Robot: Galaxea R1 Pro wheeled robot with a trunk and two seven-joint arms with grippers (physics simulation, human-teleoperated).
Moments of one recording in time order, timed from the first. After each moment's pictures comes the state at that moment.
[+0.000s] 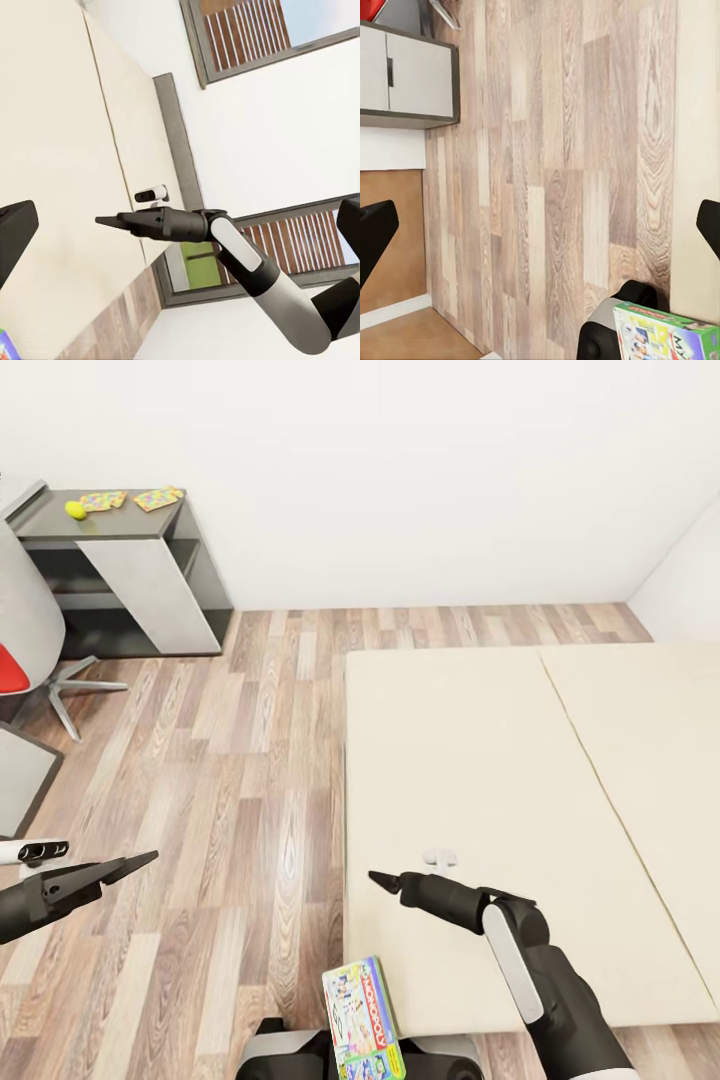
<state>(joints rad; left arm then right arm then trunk) -0.30 0.45 0.44 -1.39 0.49 0.96 -1.55 -0.41 0.04 0.07 -1.31 -0.39 0.76 0.47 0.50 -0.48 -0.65</state>
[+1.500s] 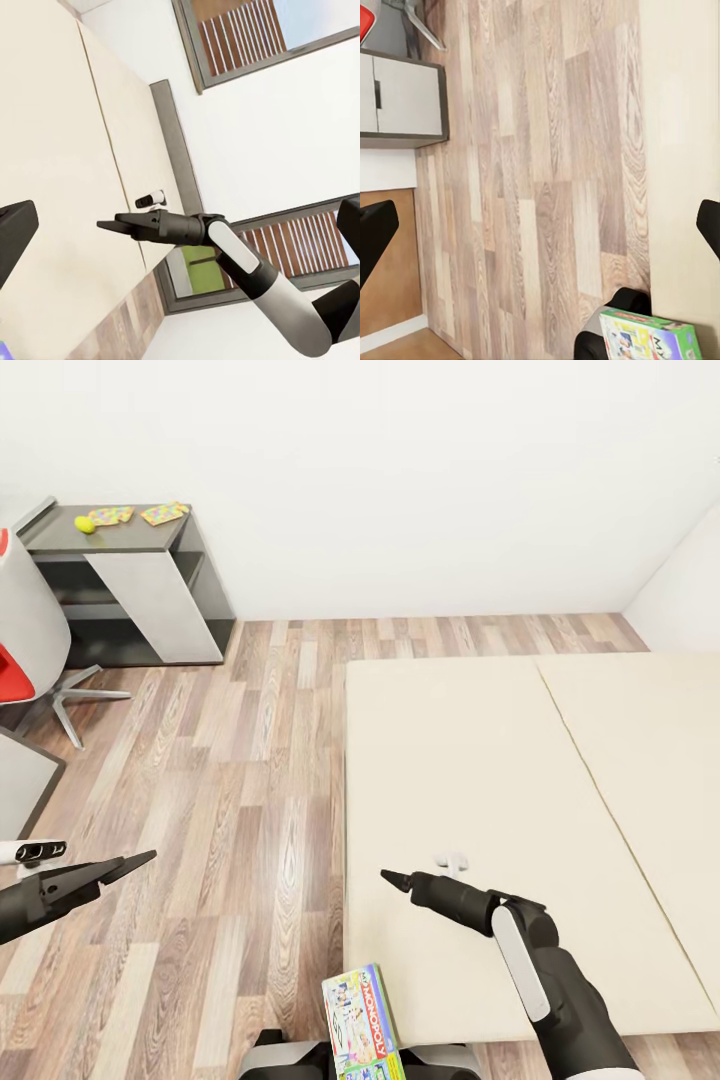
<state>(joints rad) -0.30 0.45 0.45 -1.39 0.49 0.96 -1.55 -0.41 0.04 0.01 -1.27 -0.39 0.75 0.46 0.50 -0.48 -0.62</state>
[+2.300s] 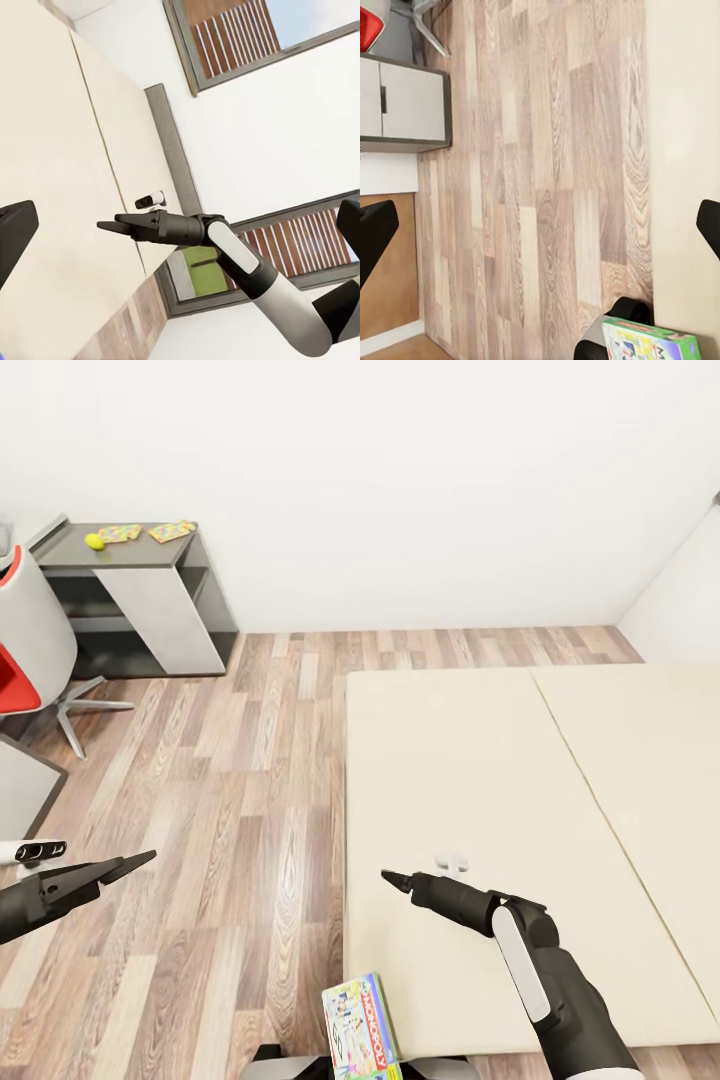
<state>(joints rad) -0.30 0.45 0.45 -1.39 0.49 0.96 -1.55 -0.41 0.04 0.00 -1.27 -0.39 0.75 0.46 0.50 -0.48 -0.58</state>
